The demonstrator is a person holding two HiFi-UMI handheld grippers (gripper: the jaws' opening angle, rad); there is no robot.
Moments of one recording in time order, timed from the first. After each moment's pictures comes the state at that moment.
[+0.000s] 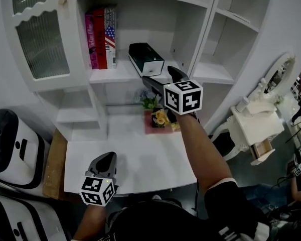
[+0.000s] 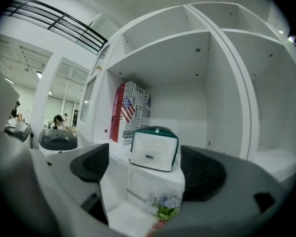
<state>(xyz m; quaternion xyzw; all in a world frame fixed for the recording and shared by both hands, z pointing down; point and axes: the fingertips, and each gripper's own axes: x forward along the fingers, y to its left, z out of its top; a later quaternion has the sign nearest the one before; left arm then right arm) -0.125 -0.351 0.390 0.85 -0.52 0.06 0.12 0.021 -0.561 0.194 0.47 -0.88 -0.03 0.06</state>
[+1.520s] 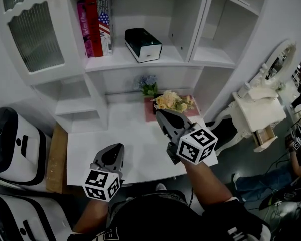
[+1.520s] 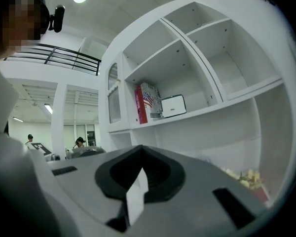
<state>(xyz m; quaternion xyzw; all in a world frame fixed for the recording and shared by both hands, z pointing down) -0.095 -0.340 0.386 0.87 -0.47 0.07 0.11 0.029 -0.409 0.296 0.40 -0.91 0.08 -0.04</state>
